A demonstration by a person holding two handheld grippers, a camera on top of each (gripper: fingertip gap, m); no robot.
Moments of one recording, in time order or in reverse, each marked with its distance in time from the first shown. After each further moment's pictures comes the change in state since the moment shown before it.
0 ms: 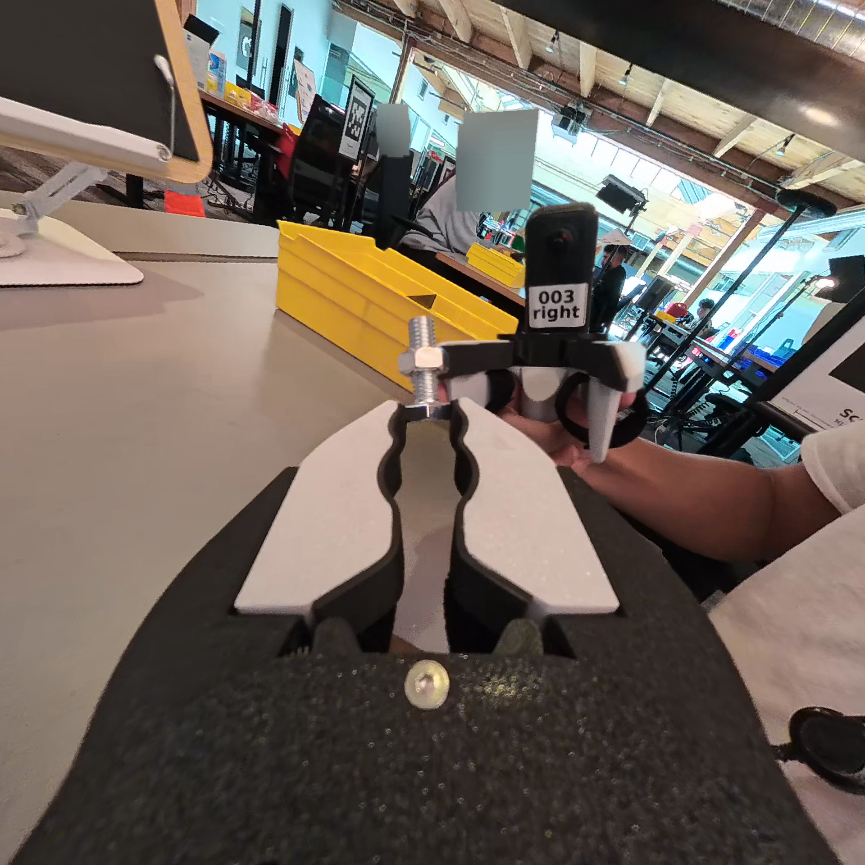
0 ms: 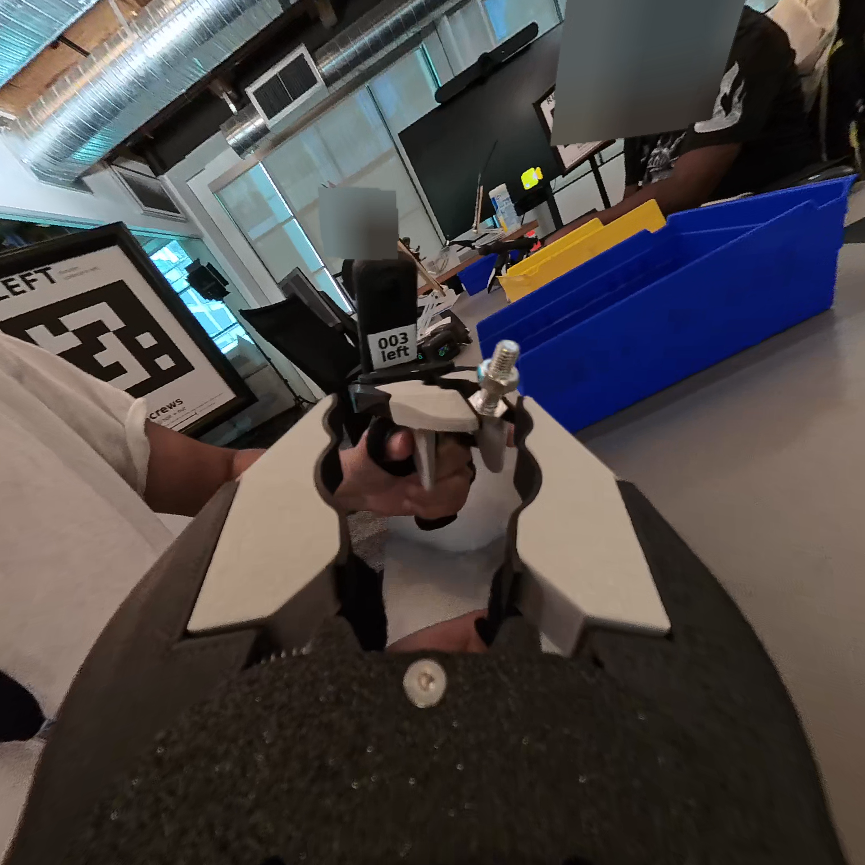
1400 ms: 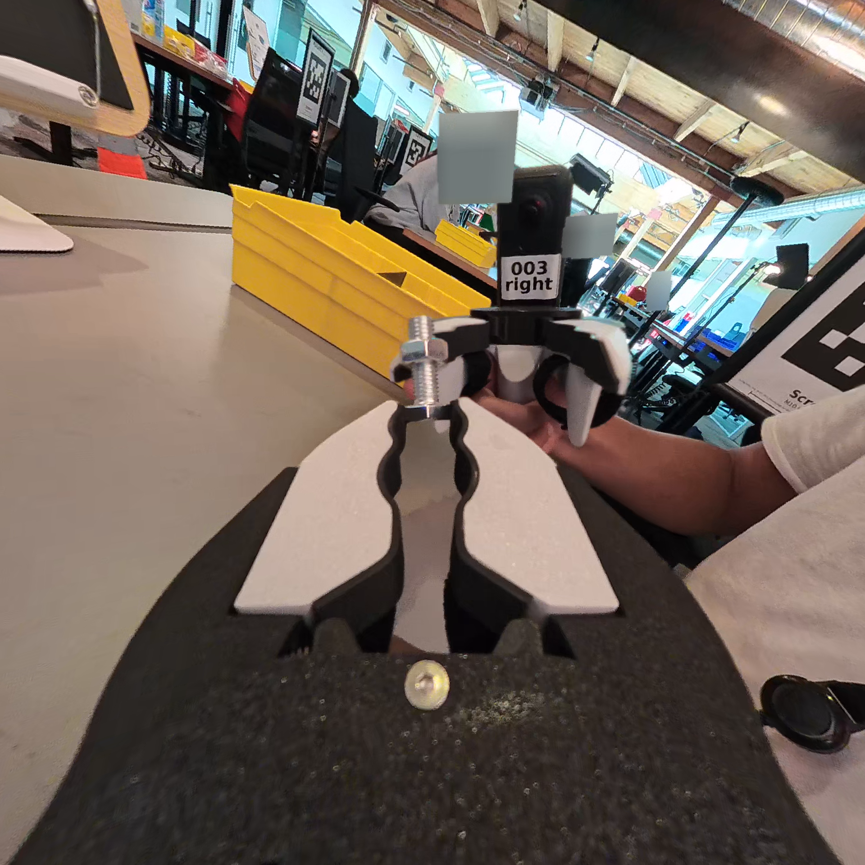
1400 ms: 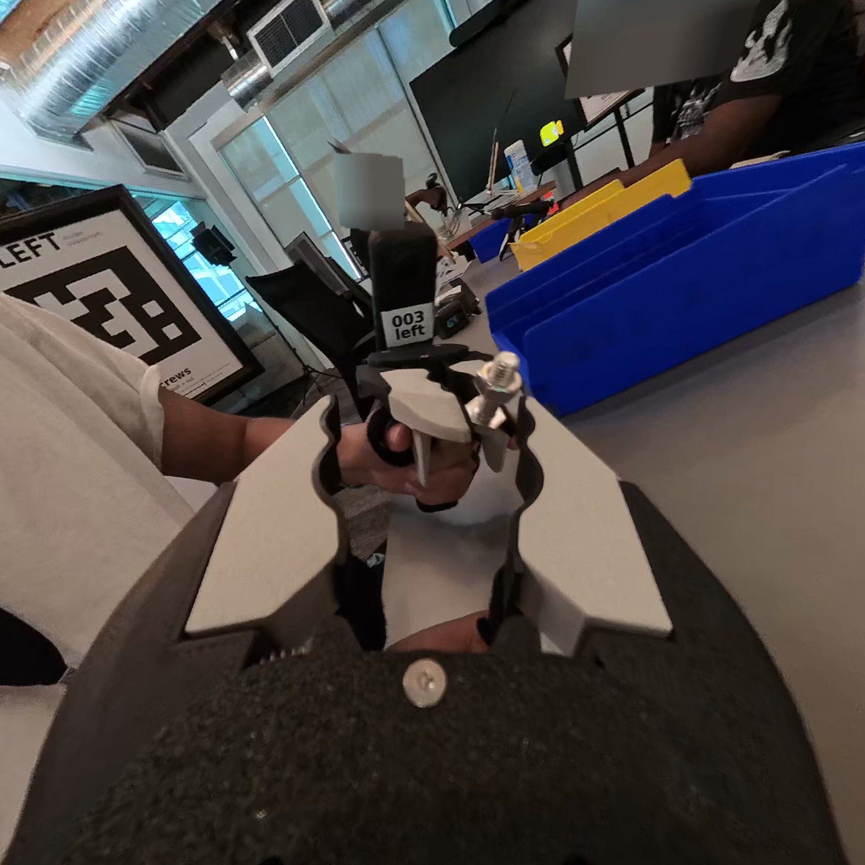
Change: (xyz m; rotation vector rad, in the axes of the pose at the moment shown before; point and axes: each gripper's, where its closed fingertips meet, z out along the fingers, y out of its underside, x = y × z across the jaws) left arm 0.009 0.011 0.008 -0.048 0.080 -0.036; right arm 0.000 0.008 -0.005 -0.079 -0.028 -0.001
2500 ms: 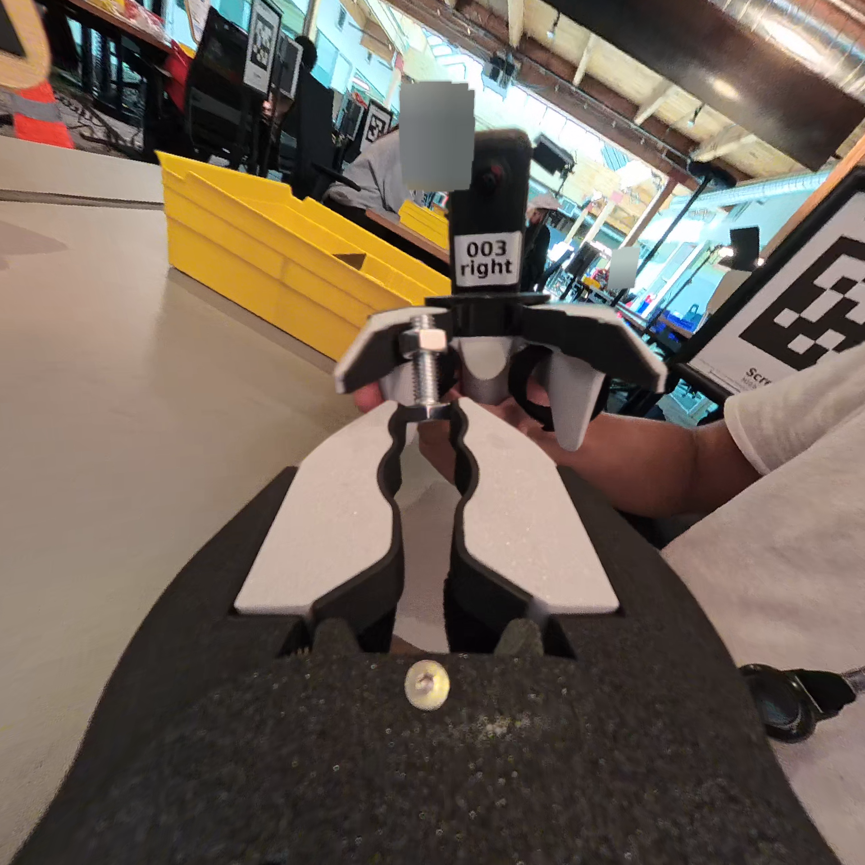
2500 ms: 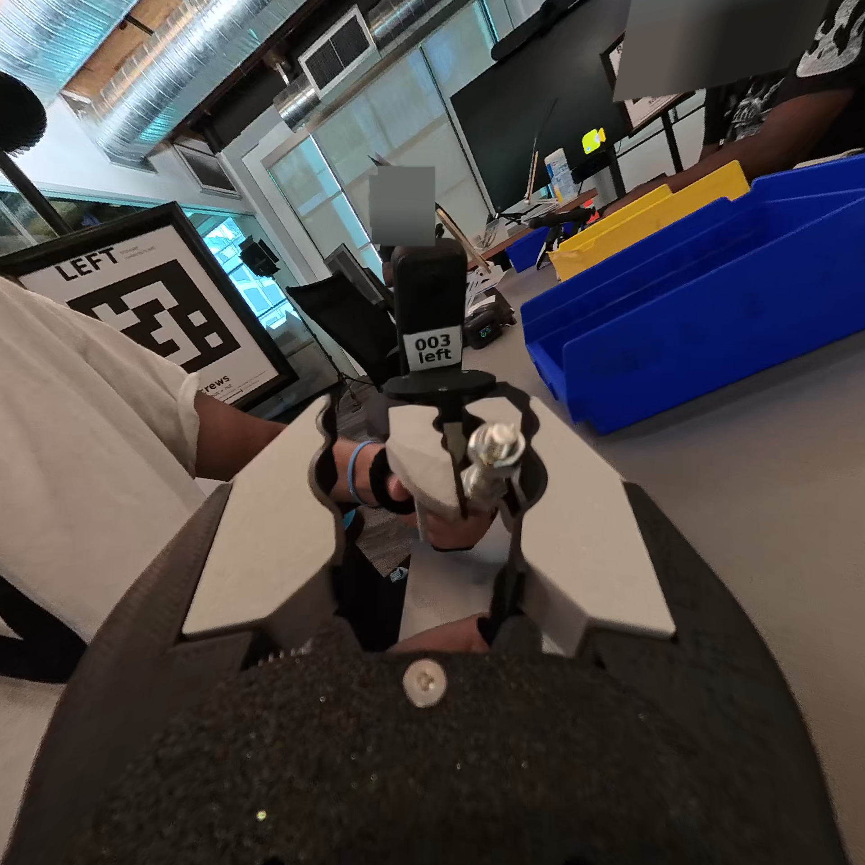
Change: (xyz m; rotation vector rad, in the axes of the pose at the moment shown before) left arm 0.020 0.011 0.014 -0.037 0.081 -0.006; right arm -0.013 -0.002 0.014 0.022 -0.086 0.020
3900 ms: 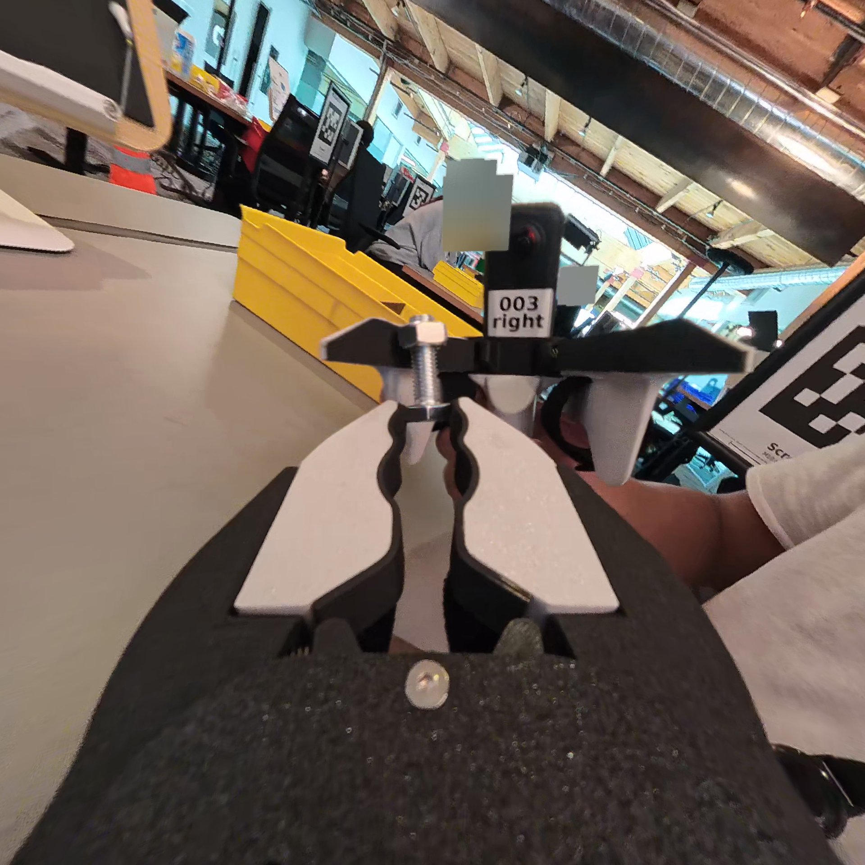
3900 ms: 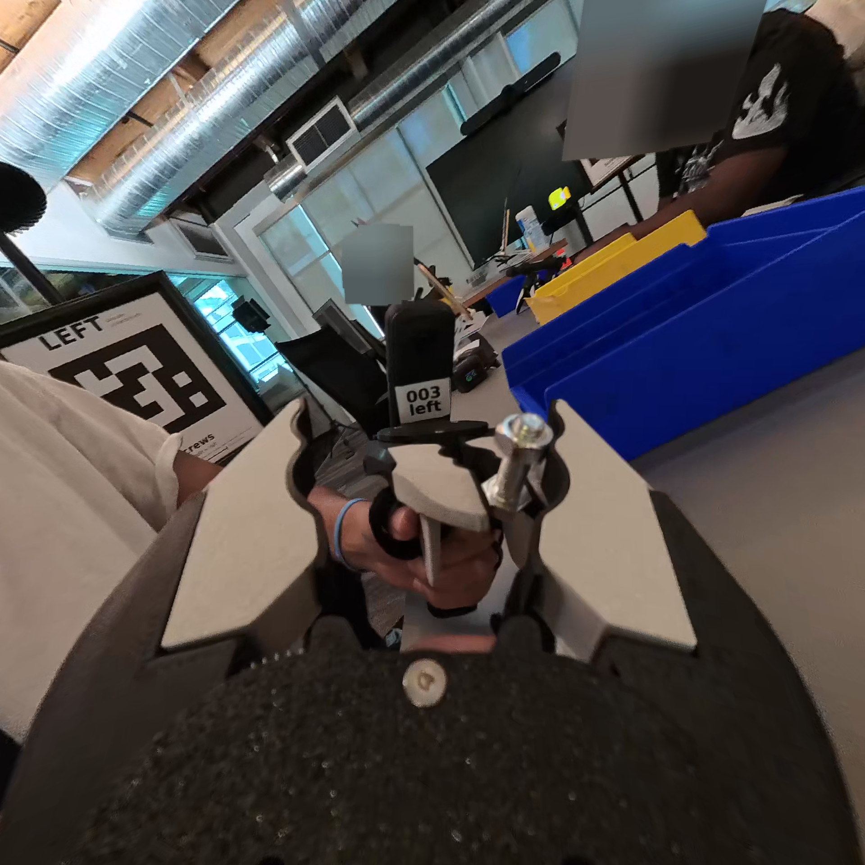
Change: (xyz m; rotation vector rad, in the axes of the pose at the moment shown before) left arm -0.020 -0.017 -0.009 0.128 -0.080 -0.064; right arm 0.012 -0.020 0.019 0.114 0.043 0.040
